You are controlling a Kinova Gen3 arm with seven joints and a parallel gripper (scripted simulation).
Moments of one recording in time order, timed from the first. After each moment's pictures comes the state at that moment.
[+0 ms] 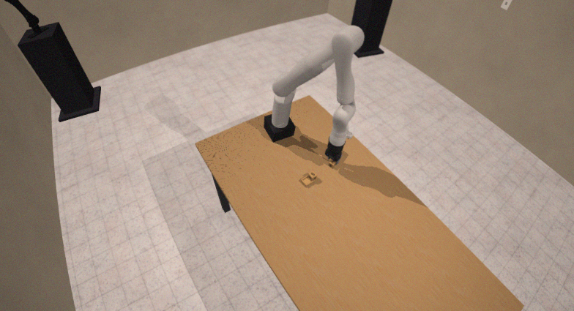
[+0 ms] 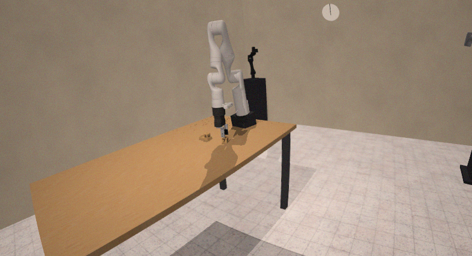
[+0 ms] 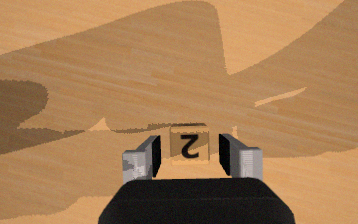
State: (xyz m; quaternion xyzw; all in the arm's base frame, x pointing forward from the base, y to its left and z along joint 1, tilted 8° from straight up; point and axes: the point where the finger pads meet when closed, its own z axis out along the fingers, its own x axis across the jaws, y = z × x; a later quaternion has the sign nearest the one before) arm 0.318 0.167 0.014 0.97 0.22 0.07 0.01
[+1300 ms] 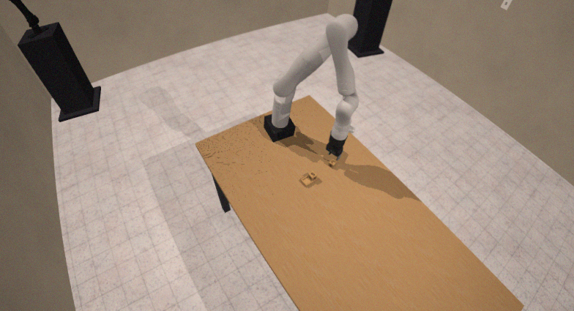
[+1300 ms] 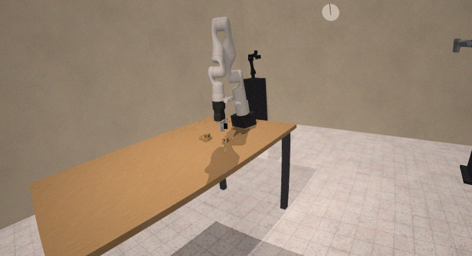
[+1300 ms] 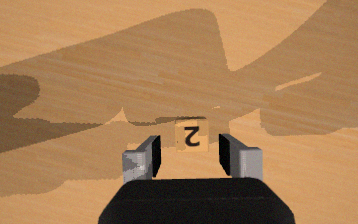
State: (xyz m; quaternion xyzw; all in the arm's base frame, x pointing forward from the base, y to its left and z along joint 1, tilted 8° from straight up) arm 0.312 0.165 0.050 0.97 0.22 0.07 0.03
